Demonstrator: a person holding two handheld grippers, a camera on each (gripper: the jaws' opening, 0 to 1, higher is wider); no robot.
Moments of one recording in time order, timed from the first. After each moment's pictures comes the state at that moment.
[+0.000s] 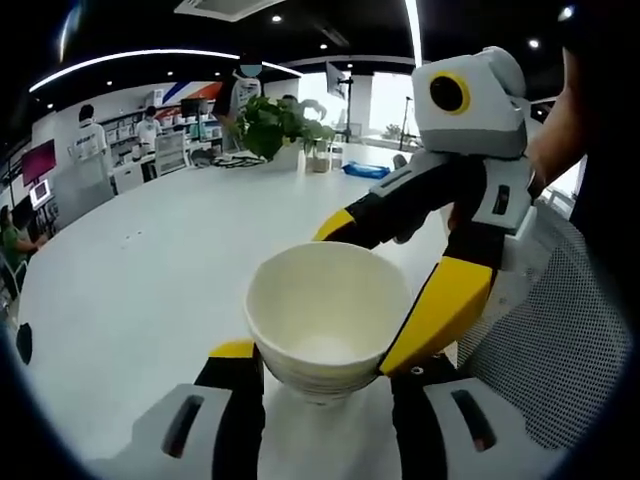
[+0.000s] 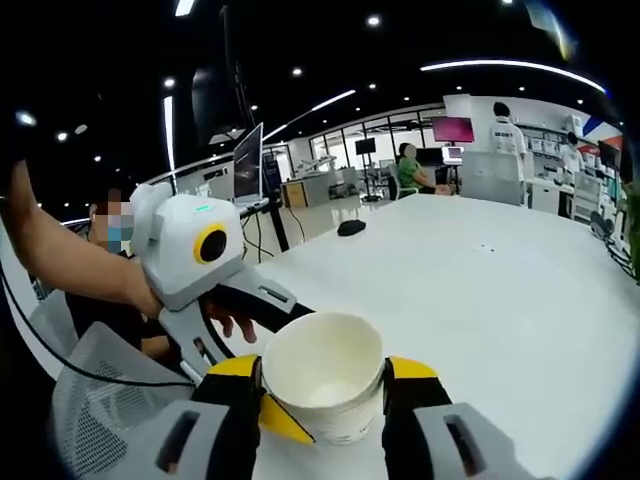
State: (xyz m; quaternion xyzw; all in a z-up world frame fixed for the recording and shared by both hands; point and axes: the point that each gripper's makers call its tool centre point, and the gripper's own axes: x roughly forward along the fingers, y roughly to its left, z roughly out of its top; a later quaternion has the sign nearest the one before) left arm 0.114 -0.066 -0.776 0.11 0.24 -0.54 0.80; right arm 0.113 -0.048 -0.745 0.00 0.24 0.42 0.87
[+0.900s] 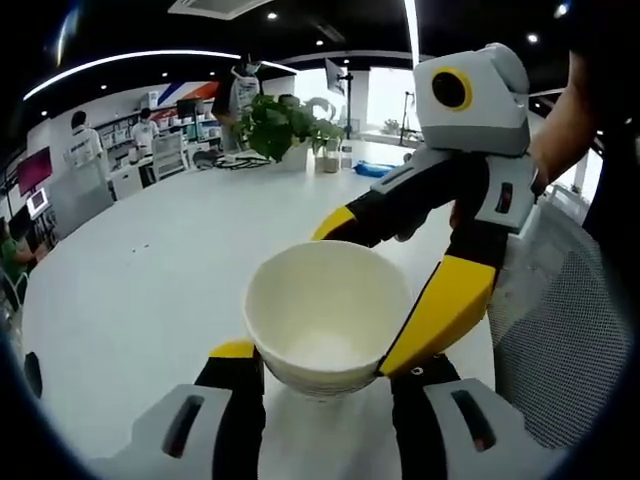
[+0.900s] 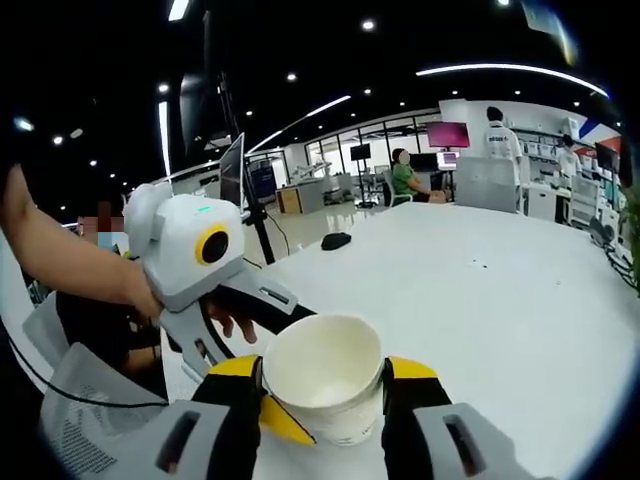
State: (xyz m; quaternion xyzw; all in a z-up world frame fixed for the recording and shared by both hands) left arm 0.173 -0.070 -0.770 0.13 0.24 -0.54 0.80; right arm 0.175 -0.052 -0.738 0.00 0.23 0.41 0.88
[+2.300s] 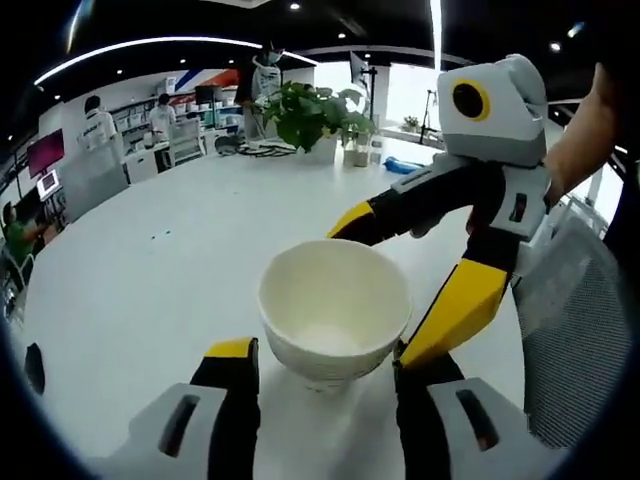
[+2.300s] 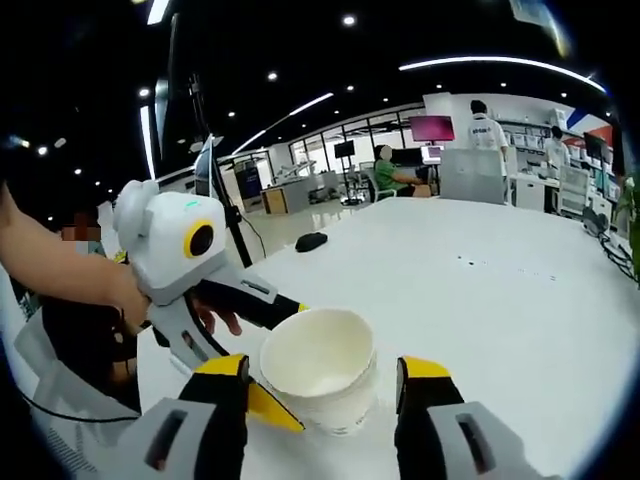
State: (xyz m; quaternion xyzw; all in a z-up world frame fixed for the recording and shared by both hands) left arm 0.222 -0.054 -0.782 0.12 0.26 -0.51 0.81; right arm 0.220 -0.064 -0.752 0.01 0.24 0.38 0.89
